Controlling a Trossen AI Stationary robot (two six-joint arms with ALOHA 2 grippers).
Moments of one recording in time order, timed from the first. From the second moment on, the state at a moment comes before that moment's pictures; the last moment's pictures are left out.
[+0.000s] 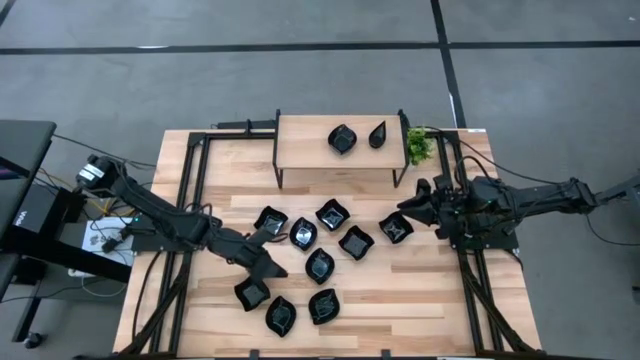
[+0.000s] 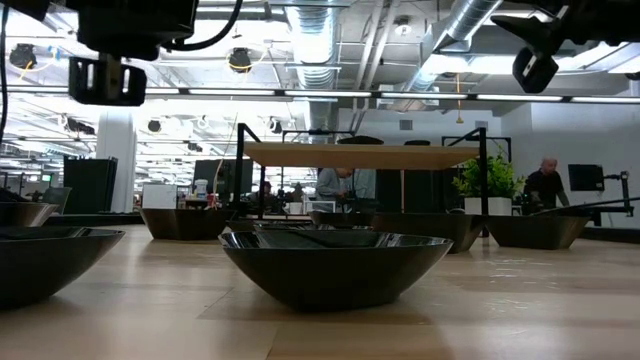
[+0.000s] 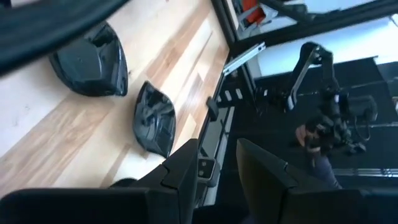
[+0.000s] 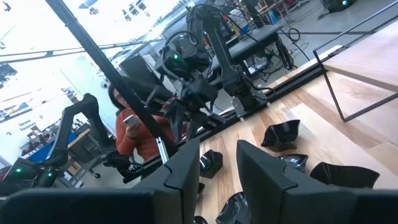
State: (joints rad) left arm -0.48 1.21 0.57 0.25 -0.08 -1.26; right arm 0.12 0.38 0.31 0.10 0.05 0.58
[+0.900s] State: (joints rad) left arm -0.68 1.40 0.96 -0.22 -0.38 -1.46; right arm 0.12 0.38 0.31 0.05 0.05 0.57
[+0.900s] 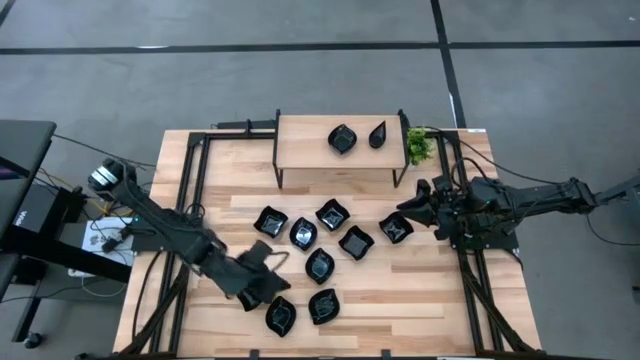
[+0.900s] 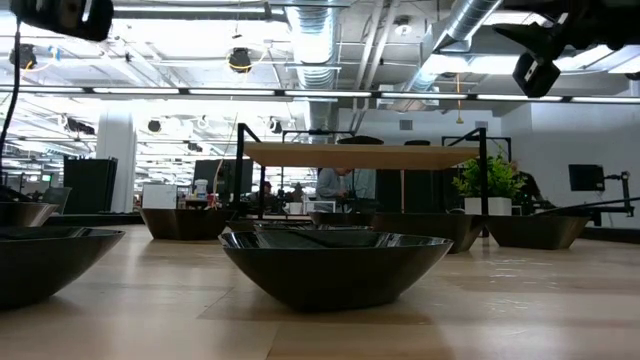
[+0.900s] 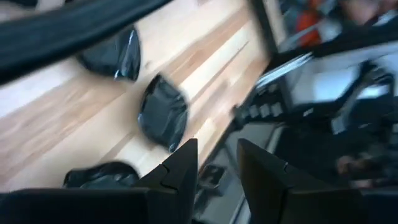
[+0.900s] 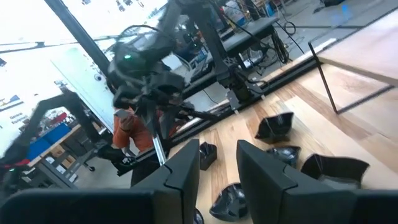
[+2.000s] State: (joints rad) left arm -0.64 1.73 1.17 -0.65 -0.20 -0.87; right arm 0.12 0.38 0.31 -0.02 0.05 0.57
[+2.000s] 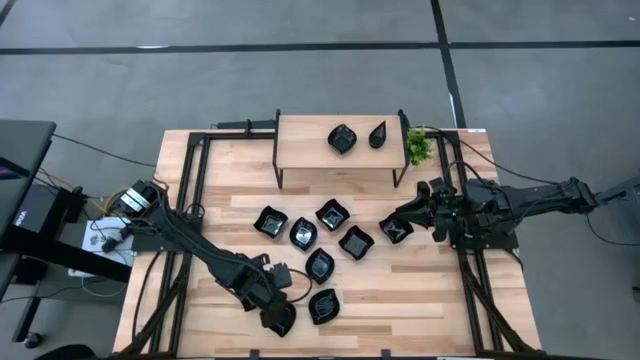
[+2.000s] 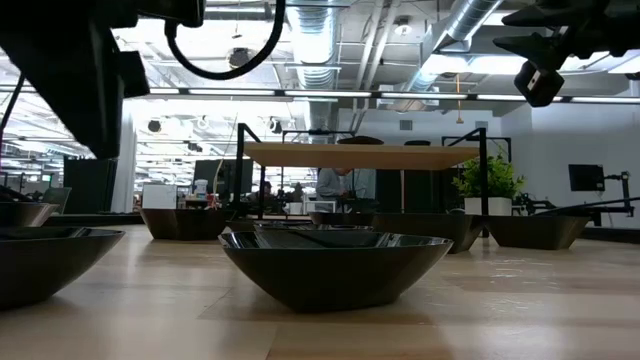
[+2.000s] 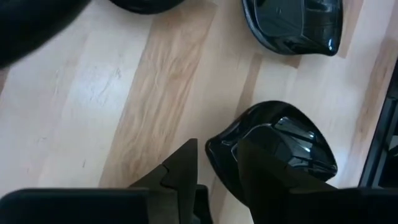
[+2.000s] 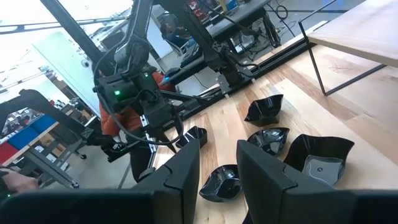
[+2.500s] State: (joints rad) left arm -0.64 1.73 1.17 -0.62 -0.20 -0.77; right arm 0.12 0.38 0.31 -0.02 0.05 0.57
